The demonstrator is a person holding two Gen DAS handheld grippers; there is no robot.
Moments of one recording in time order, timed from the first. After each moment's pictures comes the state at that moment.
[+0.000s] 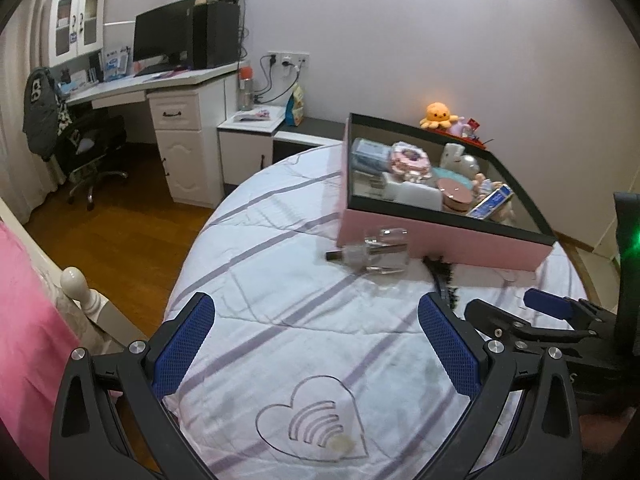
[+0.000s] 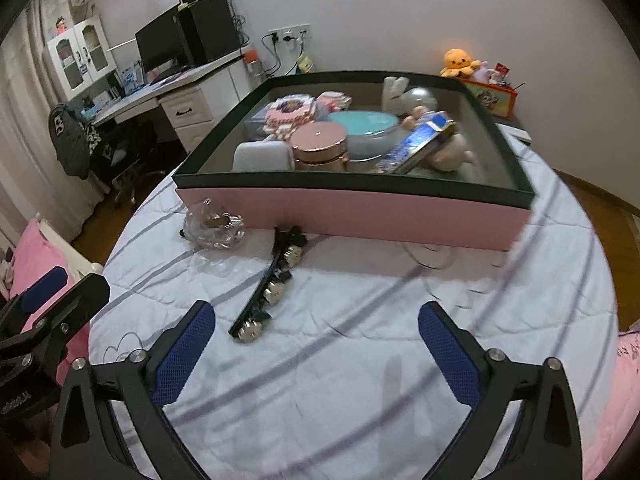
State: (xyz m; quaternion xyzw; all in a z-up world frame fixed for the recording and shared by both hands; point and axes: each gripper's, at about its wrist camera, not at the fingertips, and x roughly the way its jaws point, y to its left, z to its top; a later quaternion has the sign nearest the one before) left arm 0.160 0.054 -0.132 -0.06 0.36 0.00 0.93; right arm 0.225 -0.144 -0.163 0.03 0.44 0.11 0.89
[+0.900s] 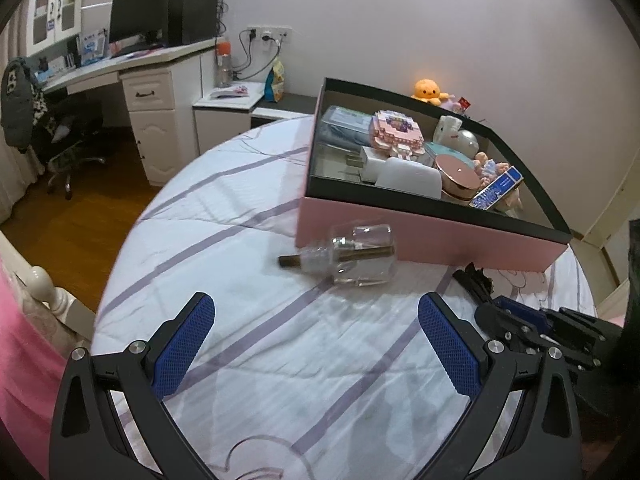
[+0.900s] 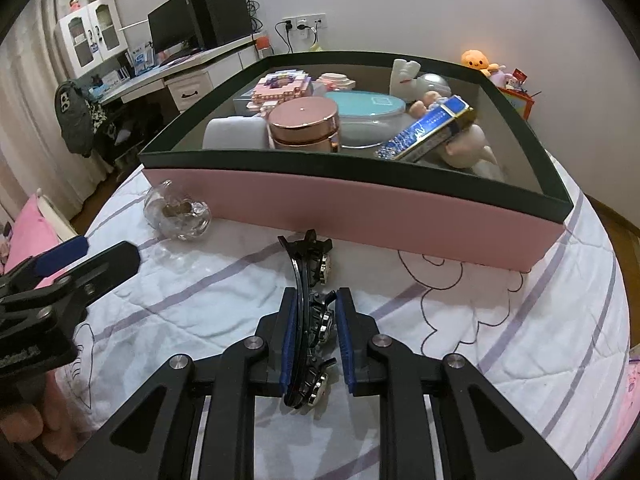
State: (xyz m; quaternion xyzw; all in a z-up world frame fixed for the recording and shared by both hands) left arm 0.216 0.023 -0.163 -0.07 0.40 -0.04 0.91; right arm 0.237 -0.161 -0.182 0.00 0.44 0.13 0.89
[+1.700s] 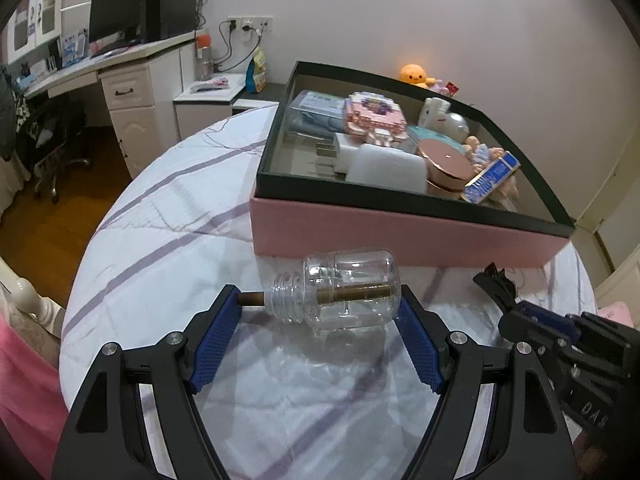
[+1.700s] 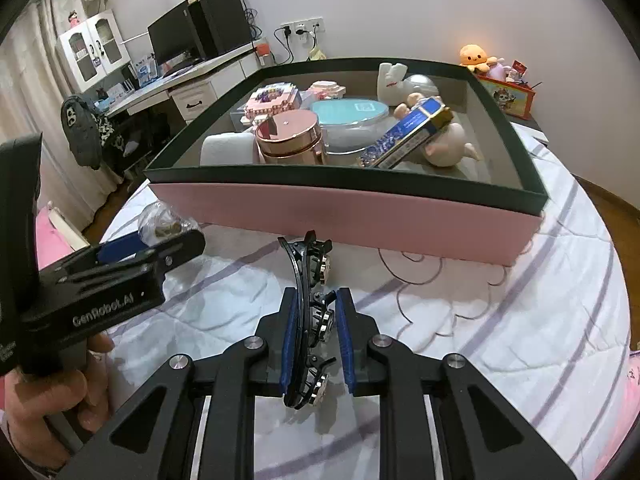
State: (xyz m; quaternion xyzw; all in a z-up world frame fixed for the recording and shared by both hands) left arm 0.233 0.004 -0.171 -0.05 0.41 -0.06 0.91; right arm 0.236 -0.181 -0.172 0.03 0.44 0.15 0.89
